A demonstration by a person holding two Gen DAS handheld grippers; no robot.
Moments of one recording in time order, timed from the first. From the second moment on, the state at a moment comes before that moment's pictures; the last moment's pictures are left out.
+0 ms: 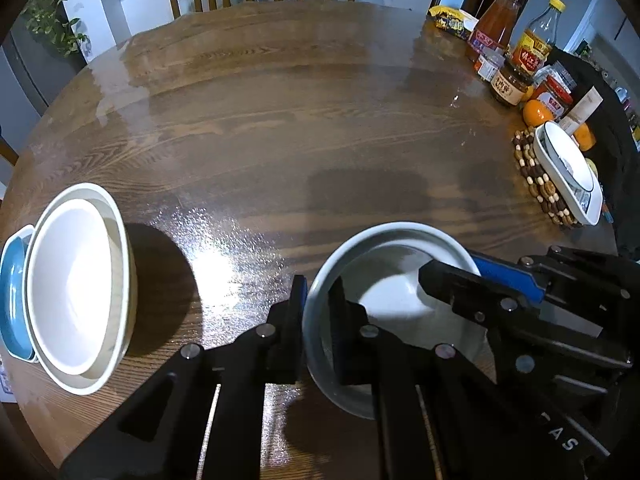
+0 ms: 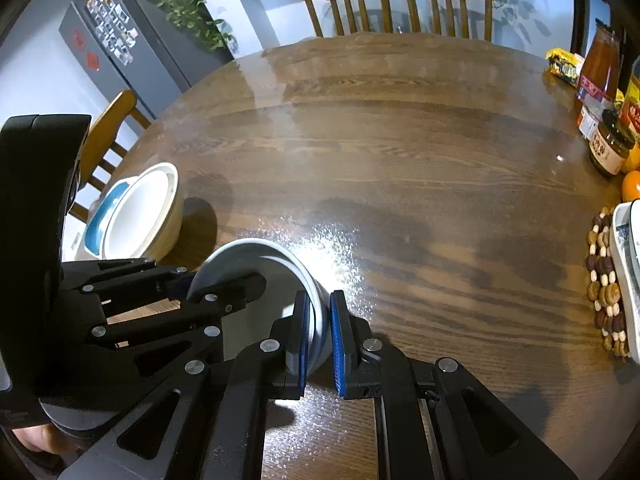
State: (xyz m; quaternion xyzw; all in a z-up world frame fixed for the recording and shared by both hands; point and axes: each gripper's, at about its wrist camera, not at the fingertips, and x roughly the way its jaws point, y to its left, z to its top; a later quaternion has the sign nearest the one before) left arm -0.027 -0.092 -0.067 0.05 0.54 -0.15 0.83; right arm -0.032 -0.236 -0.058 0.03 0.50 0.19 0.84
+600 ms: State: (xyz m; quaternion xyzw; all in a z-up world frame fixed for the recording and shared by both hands) left arm -0.034 -0.072 -0.030 0.04 0.49 -0.14 0.86; right arm -0.033 -0.225 -0.022 0.03 0.46 0.20 0.86
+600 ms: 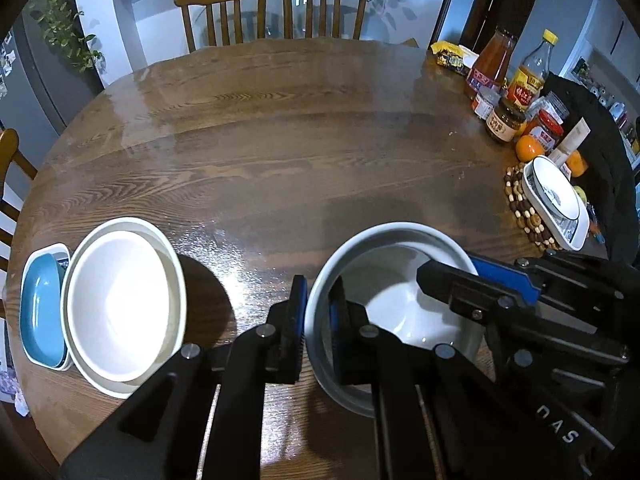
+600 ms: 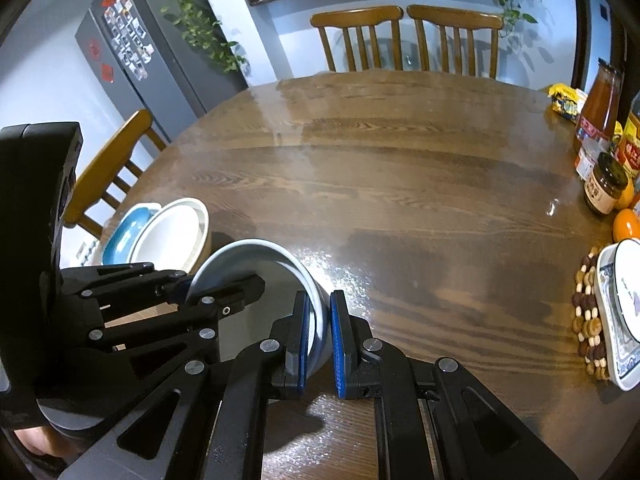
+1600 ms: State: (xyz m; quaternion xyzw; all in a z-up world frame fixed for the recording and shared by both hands) left arm -0.042 0.012 0.009 0.01 0.45 -0.09 0.89; right arm -0.028 -0.143 0.018 -0.01 0.42 0.26 0.87
